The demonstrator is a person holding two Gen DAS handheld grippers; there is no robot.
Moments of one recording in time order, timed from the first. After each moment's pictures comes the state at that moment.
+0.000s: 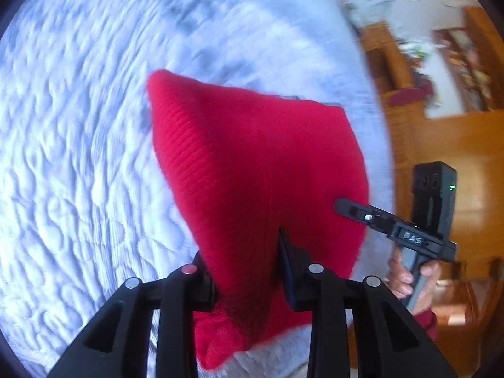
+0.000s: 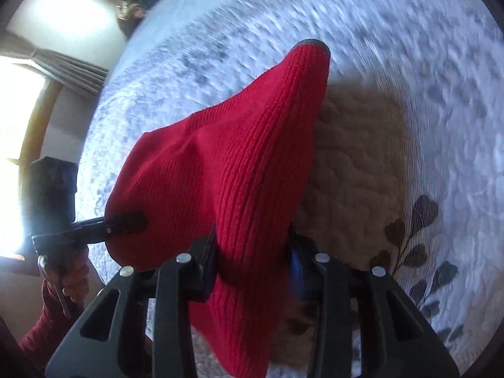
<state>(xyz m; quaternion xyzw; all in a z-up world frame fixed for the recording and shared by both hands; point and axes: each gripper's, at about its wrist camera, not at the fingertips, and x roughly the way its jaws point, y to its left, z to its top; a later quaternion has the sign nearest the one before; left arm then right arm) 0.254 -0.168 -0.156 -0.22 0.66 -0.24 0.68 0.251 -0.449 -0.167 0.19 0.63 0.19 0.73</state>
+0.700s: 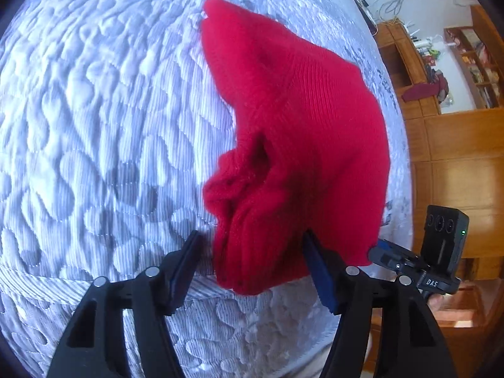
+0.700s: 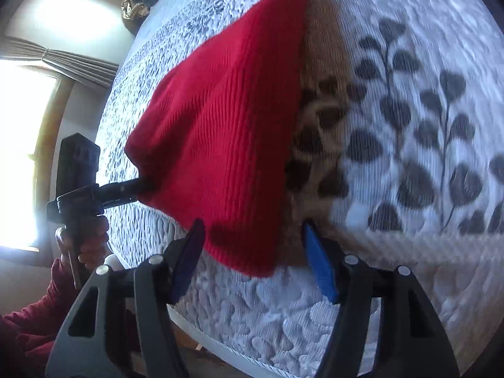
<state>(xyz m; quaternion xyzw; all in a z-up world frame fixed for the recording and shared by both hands) 0.176 -0.143 -0.169 -0.21 0.66 -0.23 0.69 0.109 -0.456 -0.185 0.24 0.61 0.23 0.72</state>
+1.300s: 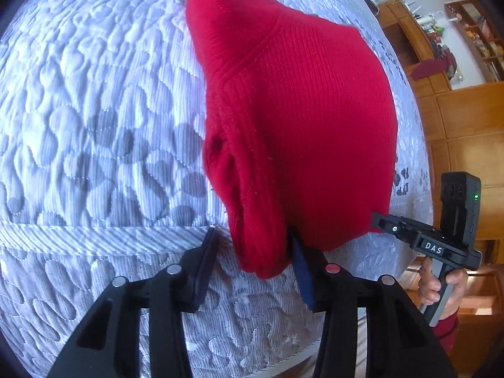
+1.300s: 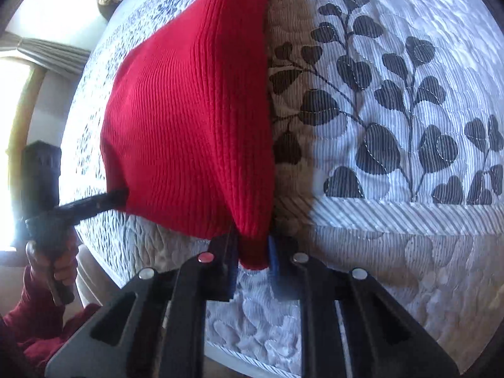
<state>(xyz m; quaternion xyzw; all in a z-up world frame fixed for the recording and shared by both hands) 0.136 -0.174 -0.164 -0.15 0.67 -0.22 0.69 0.105 -0.456 -0.188 0.18 0.64 0.17 0.73</state>
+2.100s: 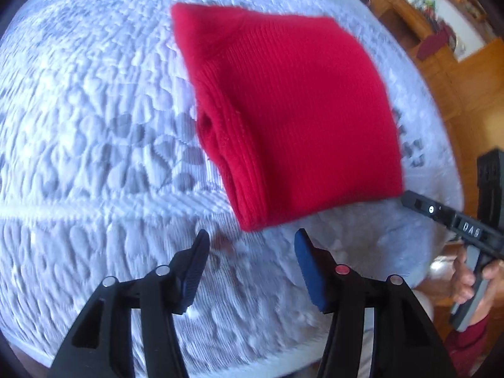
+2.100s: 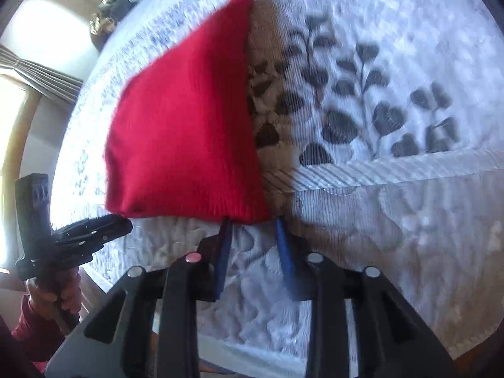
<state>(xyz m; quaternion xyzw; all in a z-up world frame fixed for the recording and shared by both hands) 0.088 -0.204 -0.141 -0.07 0.63 -0.19 0.75 0.049 -0.458 -0.151 0.18 0.58 0.11 0.79</state>
